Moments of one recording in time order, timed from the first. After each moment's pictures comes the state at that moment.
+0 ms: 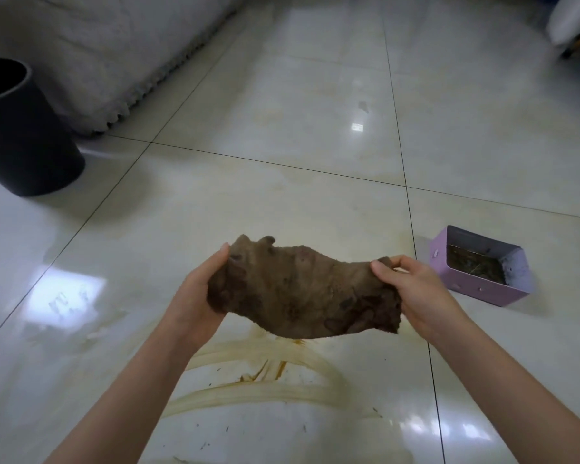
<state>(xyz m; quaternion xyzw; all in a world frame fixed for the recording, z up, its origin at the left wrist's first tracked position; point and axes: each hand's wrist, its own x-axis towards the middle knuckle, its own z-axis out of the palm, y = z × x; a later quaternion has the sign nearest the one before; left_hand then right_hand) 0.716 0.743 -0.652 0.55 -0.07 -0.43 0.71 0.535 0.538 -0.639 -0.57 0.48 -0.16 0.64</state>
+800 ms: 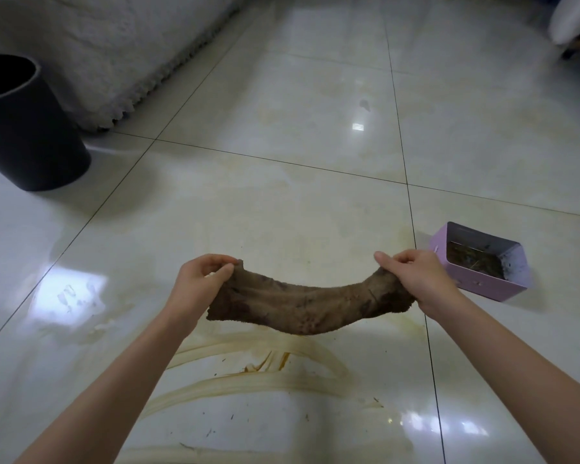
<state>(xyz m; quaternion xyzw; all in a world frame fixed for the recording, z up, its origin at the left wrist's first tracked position) 0.735 0.755 -0.677 0.78 -0.11 -0.28 0.55 0.538 0.517 -0.648 -0.67 0.55 -0.10 0.49</state>
